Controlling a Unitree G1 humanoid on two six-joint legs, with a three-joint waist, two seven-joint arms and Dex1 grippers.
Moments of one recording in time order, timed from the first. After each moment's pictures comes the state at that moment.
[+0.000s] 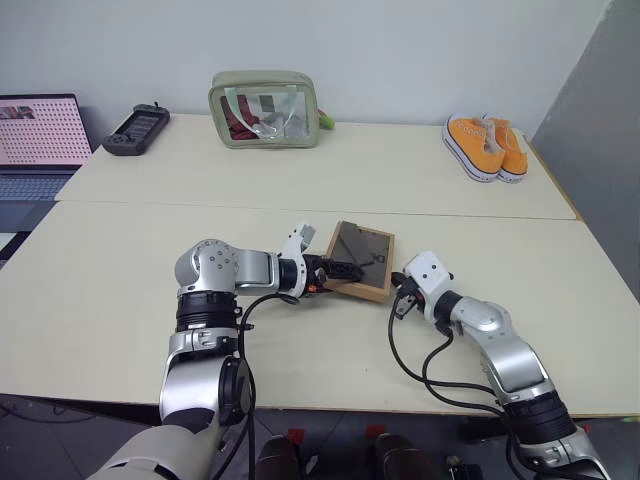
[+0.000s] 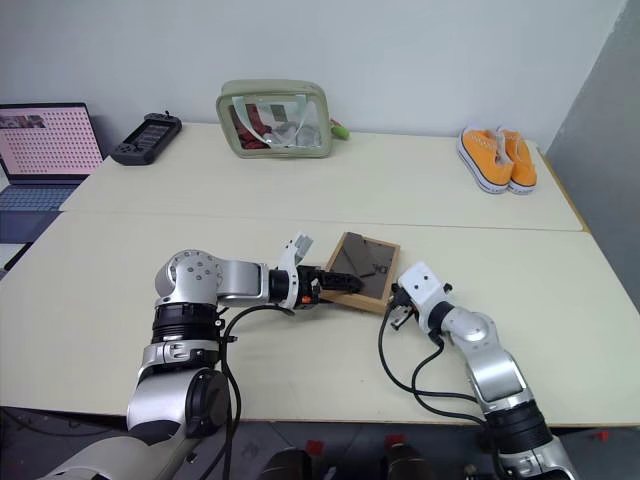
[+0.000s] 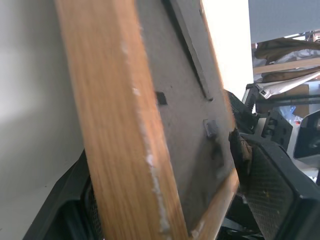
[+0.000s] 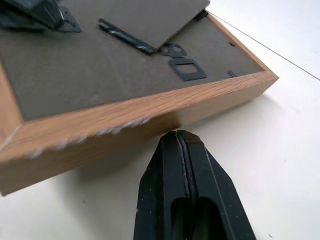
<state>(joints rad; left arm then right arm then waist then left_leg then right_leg) -0.86 0.20 0.32 0.39 -0.78 1.57 -0.25 -0.31 -0.36 0.18 -0.10 -0.02 0.41 0.52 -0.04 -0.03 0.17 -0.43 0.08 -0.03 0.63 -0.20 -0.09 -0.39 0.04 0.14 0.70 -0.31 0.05</state>
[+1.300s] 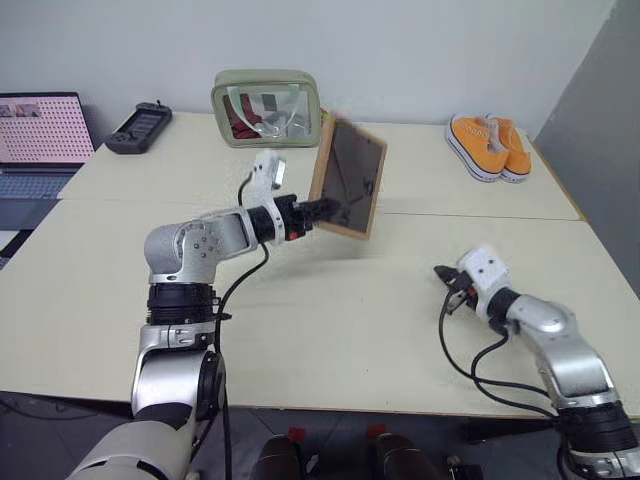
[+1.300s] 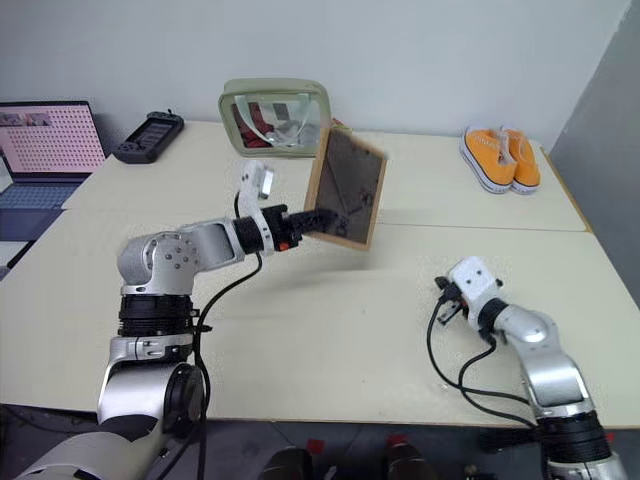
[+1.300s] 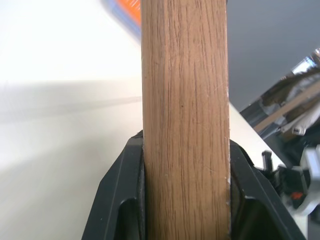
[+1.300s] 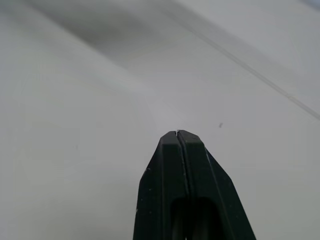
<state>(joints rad) -0.87 0.37 0.15 0.12 -0.65 1.03 -0.62 -0.28 -0.54 -0.08 -0.27 0.19 0.49 0.61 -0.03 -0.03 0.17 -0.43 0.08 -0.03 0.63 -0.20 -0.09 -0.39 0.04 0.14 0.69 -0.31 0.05</state>
